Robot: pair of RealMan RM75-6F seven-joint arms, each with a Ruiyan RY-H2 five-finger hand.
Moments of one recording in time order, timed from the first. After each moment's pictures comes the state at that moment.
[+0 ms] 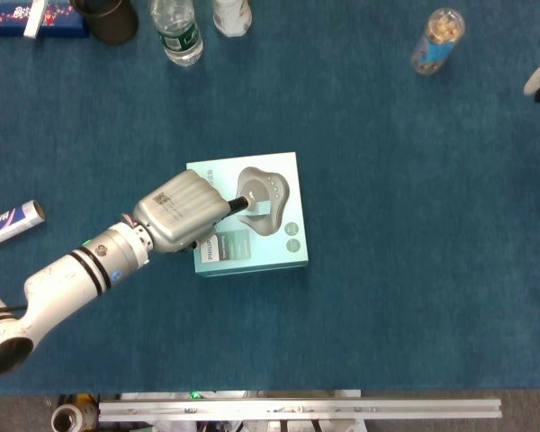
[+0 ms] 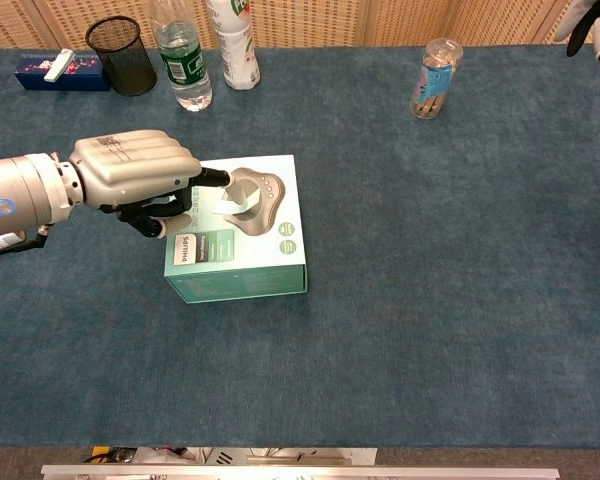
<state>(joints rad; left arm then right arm) -0.82 -1.18 -0.02 -1.83 1.41 0.73 0.24 0.53 -0.95 0.21 -1.90 -1.03 1.03 -0.07</state>
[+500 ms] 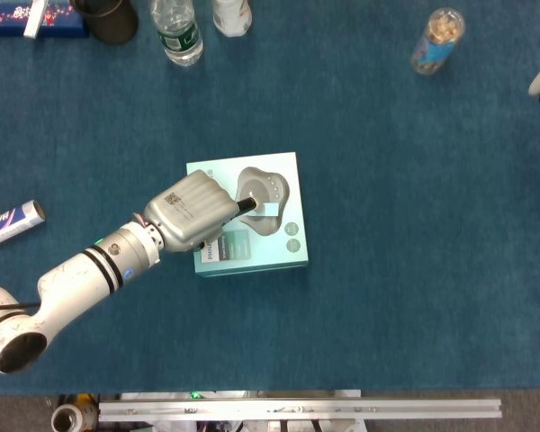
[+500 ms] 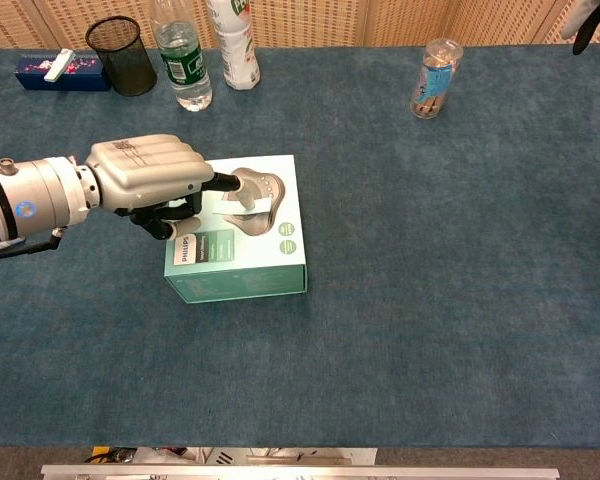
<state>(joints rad) -0.85 -1.21 -0.02 -1.83 1.33 0.71 0.32 0.52 -0.94 0.21 -1.90 -1.04 1.03 -0.06</state>
